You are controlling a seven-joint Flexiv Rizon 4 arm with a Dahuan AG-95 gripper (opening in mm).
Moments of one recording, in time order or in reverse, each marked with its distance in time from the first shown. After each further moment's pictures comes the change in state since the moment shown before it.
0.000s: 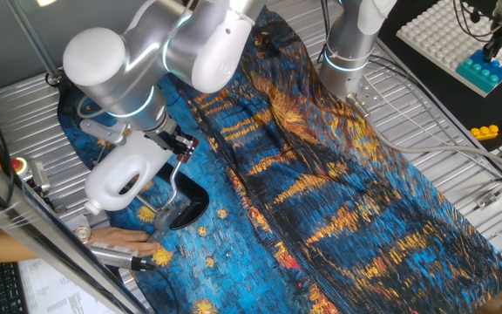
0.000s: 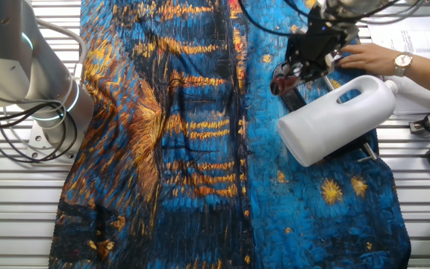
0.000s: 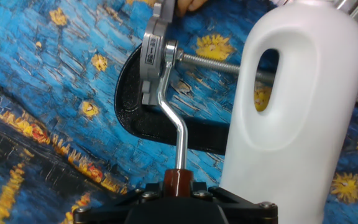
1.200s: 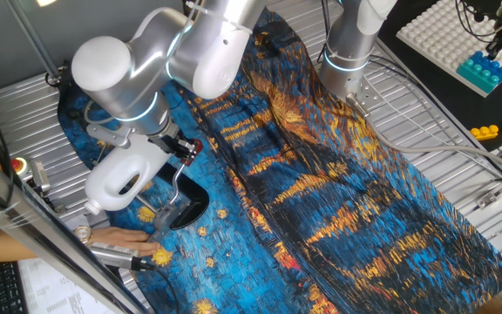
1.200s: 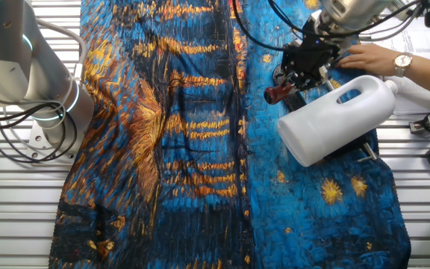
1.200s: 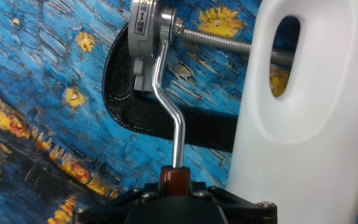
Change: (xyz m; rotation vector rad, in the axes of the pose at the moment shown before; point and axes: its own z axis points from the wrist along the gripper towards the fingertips) arm -0.001 -0.004 0.027 -0.010 -0.008 0.000
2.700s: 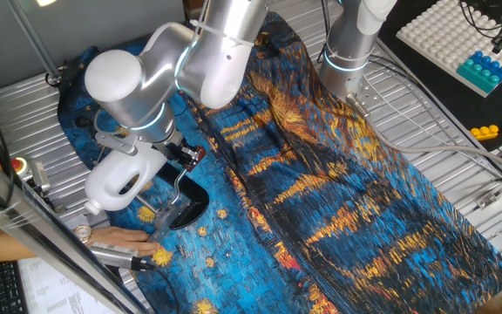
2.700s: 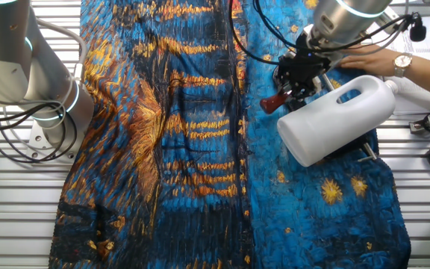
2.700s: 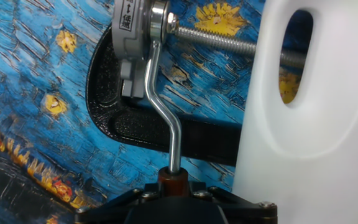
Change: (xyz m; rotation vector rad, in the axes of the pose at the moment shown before) arm -0.008 -0.003 0.039 0.017 -0.023 0.003
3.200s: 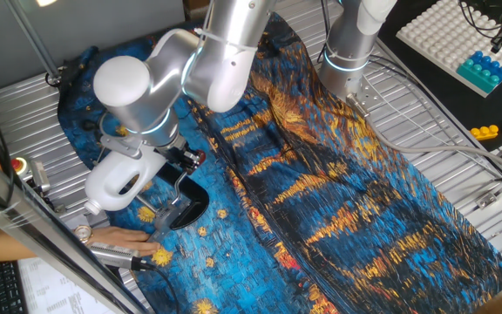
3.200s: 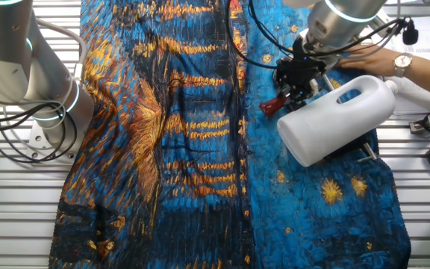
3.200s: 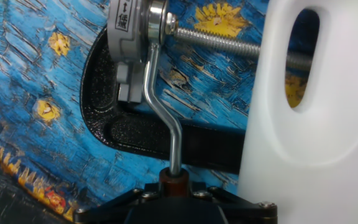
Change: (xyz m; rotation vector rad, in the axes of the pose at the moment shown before) arm -0.005 0.001 0.014 0.018 -0.020 0.008
